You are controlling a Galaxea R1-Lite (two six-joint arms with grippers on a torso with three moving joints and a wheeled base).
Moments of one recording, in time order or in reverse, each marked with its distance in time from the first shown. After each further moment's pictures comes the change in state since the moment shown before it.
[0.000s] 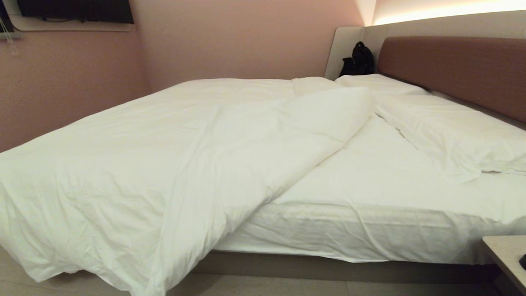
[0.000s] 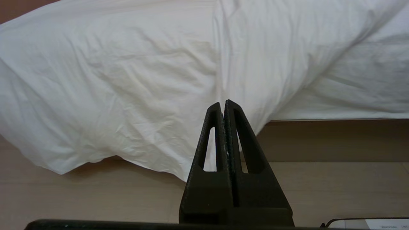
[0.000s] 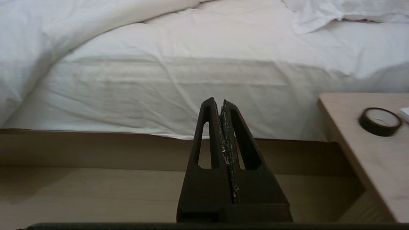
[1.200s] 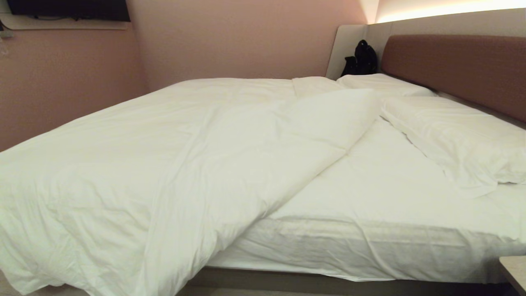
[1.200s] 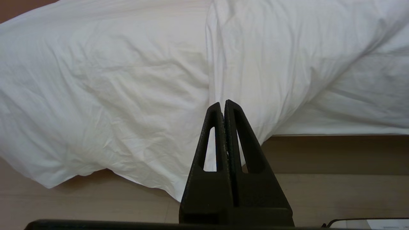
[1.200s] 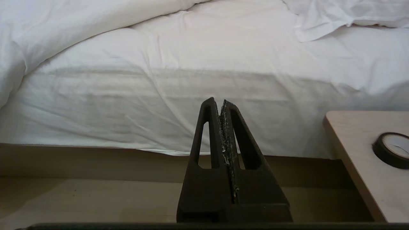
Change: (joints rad) left arm -0.001 0.000 0.000 -0.001 0.000 0.001; right arm 0.000 0.000 0.000 0.000 0.000 0.000
